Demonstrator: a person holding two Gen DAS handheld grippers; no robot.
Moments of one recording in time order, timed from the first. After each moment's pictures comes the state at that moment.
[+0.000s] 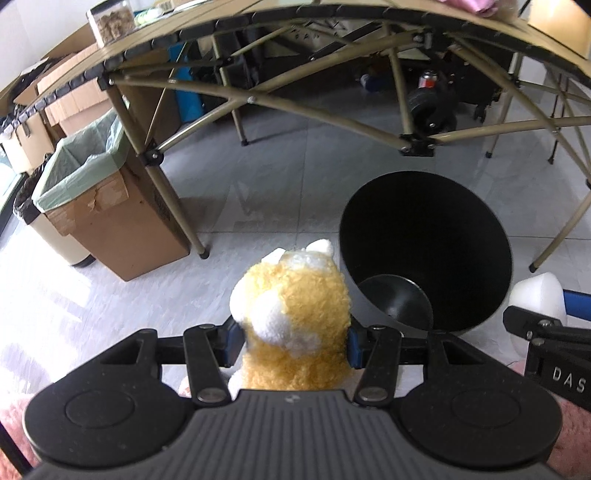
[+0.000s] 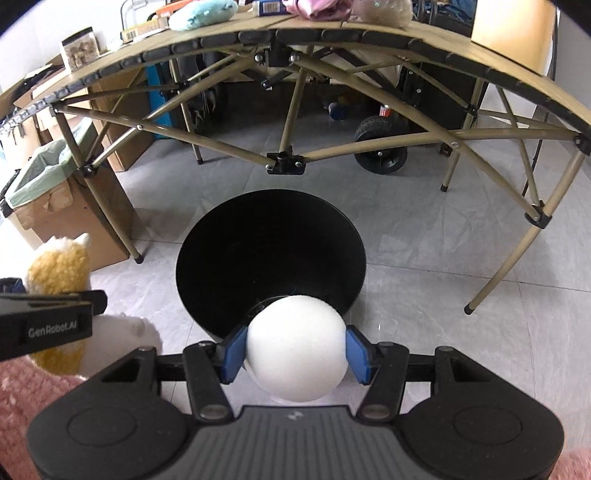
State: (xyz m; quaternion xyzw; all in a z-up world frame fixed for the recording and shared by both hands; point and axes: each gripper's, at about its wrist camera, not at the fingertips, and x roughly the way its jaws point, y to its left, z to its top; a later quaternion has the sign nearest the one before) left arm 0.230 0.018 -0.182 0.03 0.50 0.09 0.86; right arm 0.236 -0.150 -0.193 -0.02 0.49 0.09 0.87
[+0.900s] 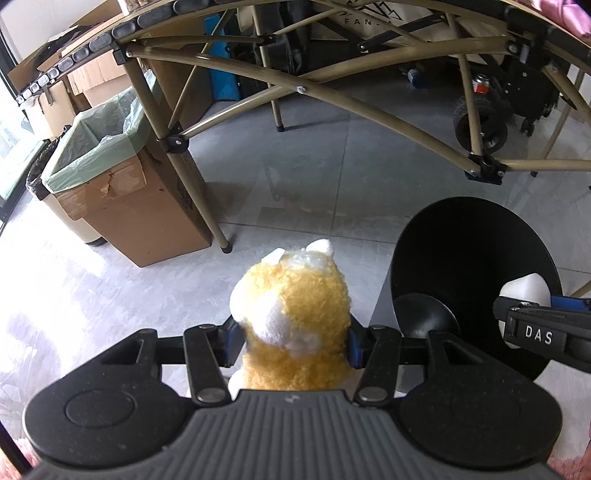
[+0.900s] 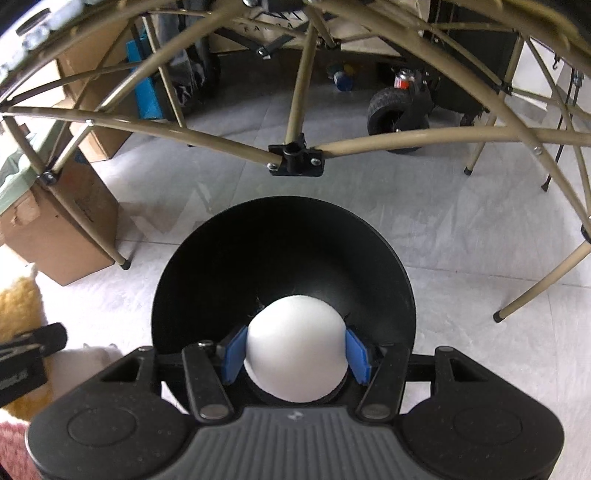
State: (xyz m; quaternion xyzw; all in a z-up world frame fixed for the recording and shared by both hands) left arm 0.286 0.047 -0.199 0.00 0.52 0.15 0.84; right arm 0.336 -0.120 -0.241 -0.01 0.54 0.08 0.84
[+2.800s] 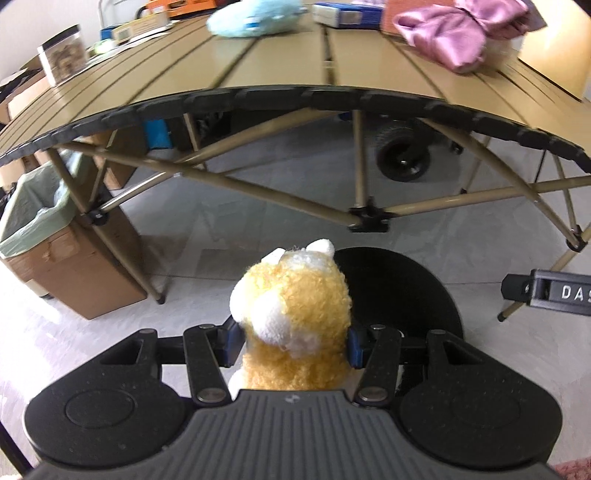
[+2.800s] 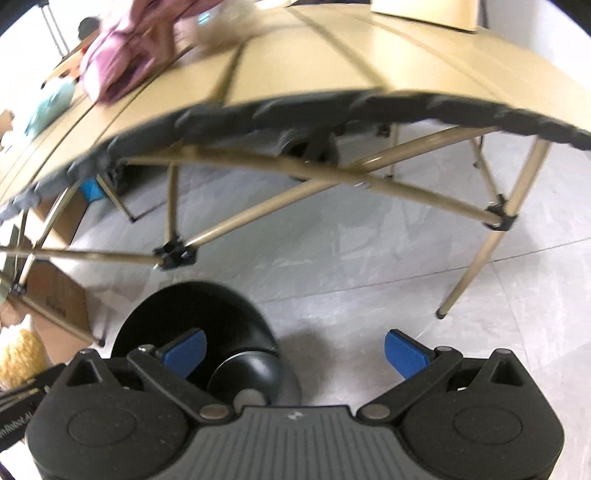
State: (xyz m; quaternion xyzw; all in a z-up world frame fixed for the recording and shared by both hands) left arm 0.314 -0.035 -0.155 0.01 0.48 0.05 0.88; right arm 0.338 -0.242 -0.177 0.09 0.49 -0.02 0.87
